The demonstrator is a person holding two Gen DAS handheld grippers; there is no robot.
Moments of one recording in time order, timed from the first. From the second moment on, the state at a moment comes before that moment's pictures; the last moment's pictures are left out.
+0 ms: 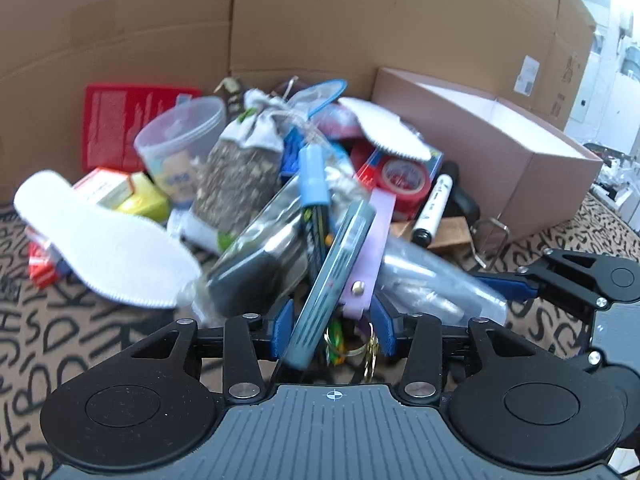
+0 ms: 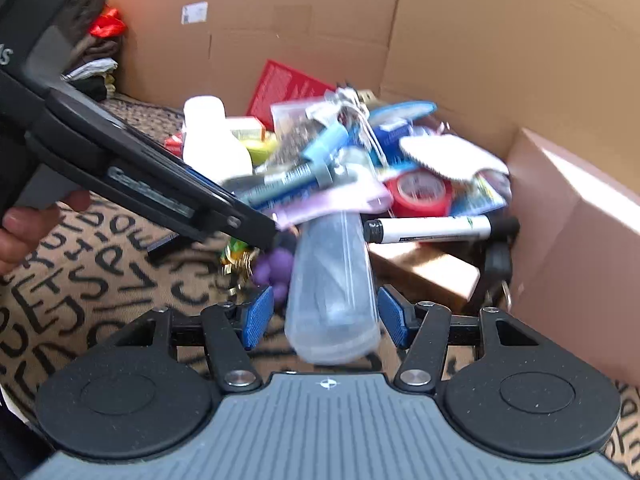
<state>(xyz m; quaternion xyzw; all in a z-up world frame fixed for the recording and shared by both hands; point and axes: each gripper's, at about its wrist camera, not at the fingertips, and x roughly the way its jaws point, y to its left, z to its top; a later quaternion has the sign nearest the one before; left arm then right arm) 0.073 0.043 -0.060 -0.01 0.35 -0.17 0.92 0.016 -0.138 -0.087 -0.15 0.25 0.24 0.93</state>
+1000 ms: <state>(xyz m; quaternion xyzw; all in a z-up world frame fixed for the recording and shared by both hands) 0.041 0.068 -0.070 -0.03 0.39 -0.12 0.91 0.002 -0.154 -0.089 -0.11 0.30 0.23 0.92</state>
